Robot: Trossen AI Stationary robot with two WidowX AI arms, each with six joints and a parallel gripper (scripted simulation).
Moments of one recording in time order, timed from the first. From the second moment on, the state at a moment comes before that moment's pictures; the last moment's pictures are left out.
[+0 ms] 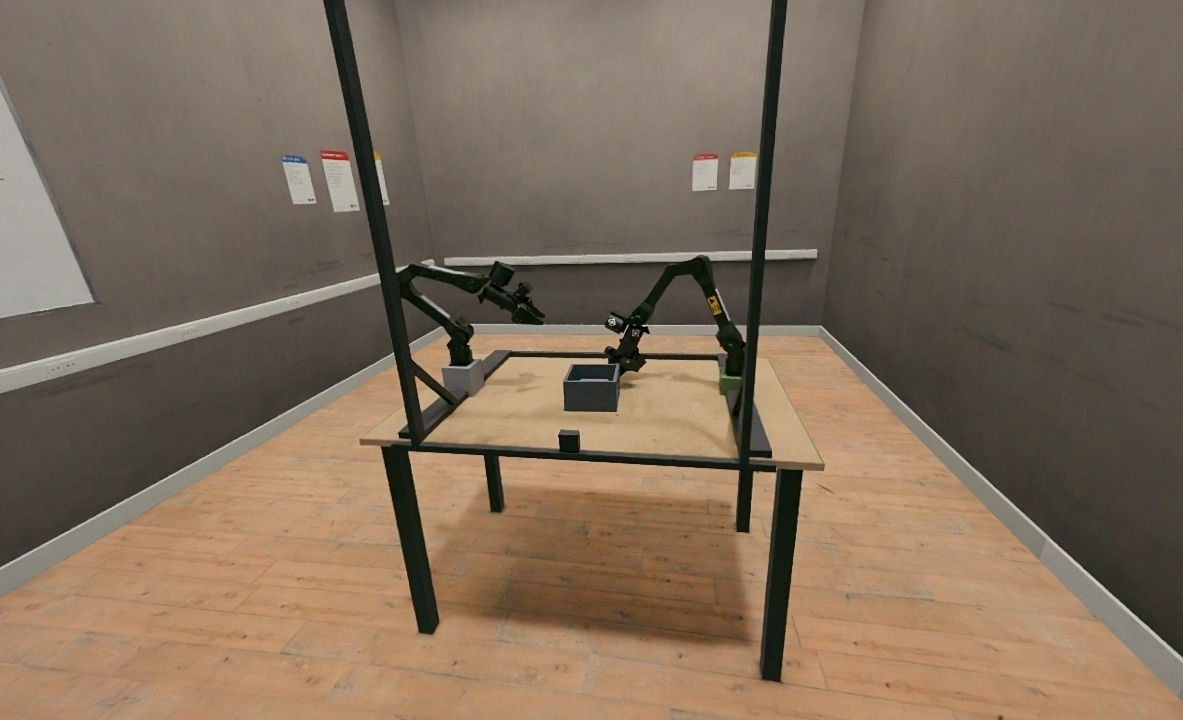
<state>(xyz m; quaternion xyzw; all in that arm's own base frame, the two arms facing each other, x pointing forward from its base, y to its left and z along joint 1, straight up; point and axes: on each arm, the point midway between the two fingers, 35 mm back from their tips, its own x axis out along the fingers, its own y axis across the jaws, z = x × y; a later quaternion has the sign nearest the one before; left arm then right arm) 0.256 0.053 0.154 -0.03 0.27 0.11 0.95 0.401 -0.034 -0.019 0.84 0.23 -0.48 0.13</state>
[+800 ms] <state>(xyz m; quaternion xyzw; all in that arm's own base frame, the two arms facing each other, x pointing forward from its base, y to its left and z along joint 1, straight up) 0.256 0.053 0.154 -0.03 0.27 0.11 0.95 0.404 -0.033 -0.025 0.84 0.23 -0.48 0.13</state>
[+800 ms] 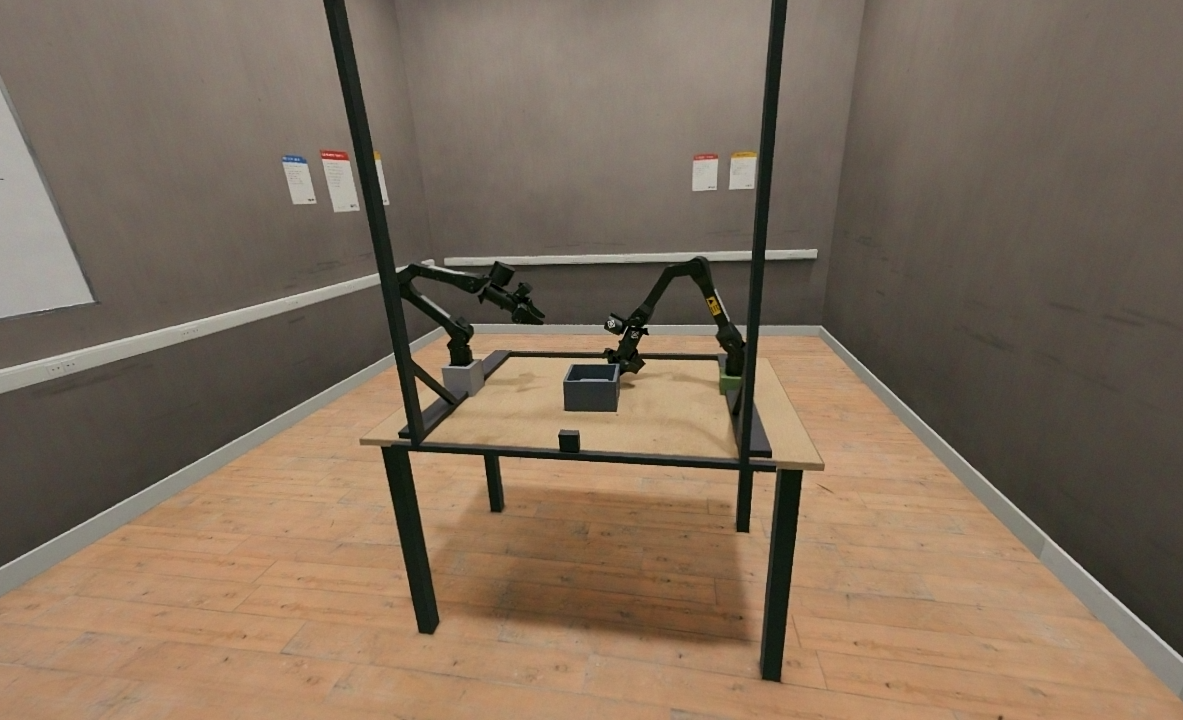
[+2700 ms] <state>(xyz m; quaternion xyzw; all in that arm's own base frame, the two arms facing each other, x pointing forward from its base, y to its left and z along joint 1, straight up) 0.256 0.053 0.154 -0.03 0.27 0.11 0.95 0.403 -0.060 0.045 0.55 0.29 -0.45 0.64</state>
